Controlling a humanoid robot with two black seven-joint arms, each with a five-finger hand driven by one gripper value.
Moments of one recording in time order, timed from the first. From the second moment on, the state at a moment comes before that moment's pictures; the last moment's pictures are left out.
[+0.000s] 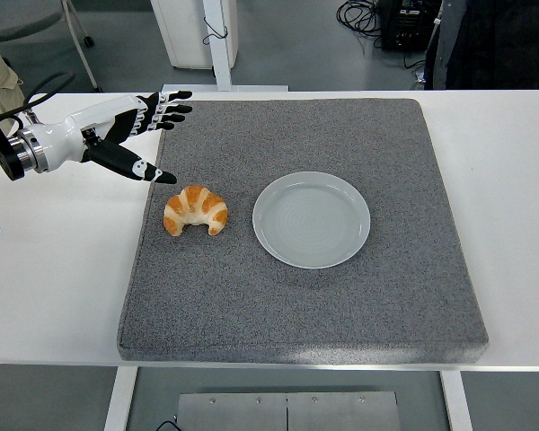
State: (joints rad) left arm -0.91 0.78 -0.48 -1.28 0.86 -0.30 -0.21; right arm -0.10 0.00 0.00 0.13 -0.10 -0.04 0.25
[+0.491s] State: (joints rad) left arm -0.83 0.78 -0.46 -1.34 1.14 -0.24 -0.27; right arm -0.10 0.00 0.00 0.13 -0.10 -0.04 0.25
